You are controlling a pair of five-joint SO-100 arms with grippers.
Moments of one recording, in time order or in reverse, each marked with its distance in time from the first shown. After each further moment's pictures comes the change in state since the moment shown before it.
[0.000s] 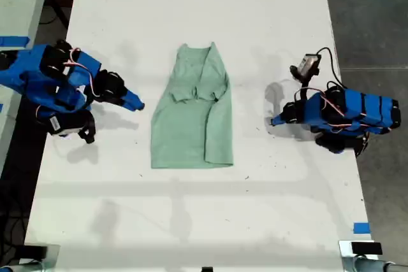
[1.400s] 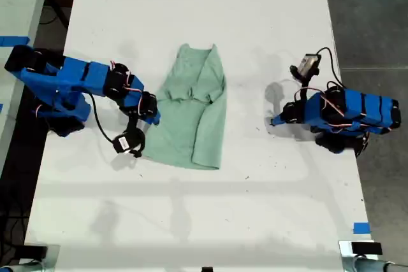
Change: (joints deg) arm 0 -2.4 -30.8 -11.1 -5.3 -3.3; arm 1 0.0 0.0 0.0 0.0 -0.1
